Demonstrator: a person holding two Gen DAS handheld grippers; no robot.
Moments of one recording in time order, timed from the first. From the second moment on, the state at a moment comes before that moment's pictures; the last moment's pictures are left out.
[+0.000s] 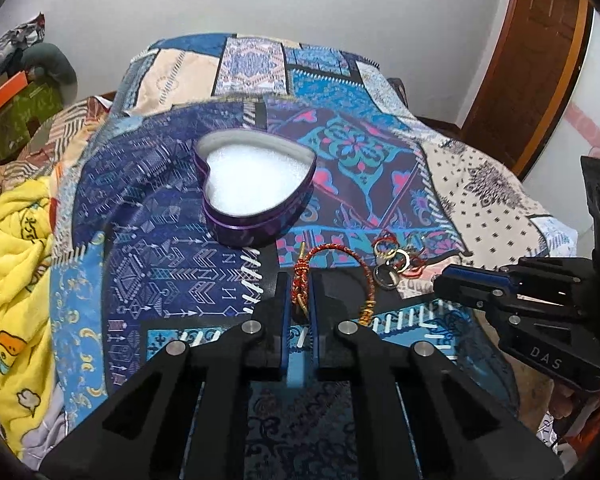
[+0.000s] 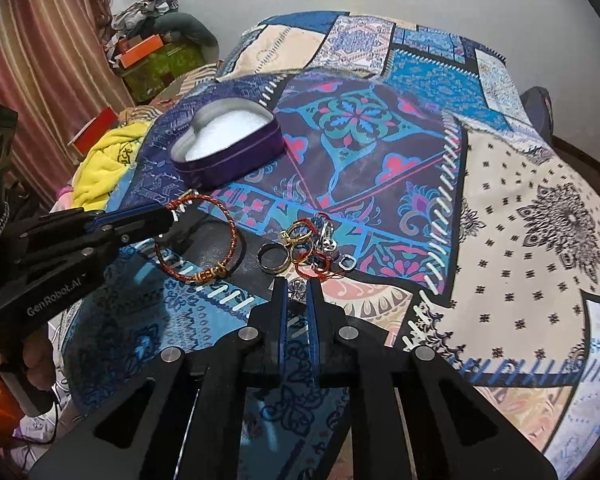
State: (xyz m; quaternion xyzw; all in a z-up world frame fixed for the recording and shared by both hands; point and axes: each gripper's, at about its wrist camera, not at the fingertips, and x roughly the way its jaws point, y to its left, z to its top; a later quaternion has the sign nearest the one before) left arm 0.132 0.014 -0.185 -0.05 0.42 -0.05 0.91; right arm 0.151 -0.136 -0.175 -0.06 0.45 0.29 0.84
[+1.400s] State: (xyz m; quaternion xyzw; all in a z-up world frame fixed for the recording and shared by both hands) left arm 0.184 0.073 -0.138 -0.06 0.33 -0.03 0.94; right arm 0.203 -0.062 -0.104 -0.04 0.34 0.34 0.88
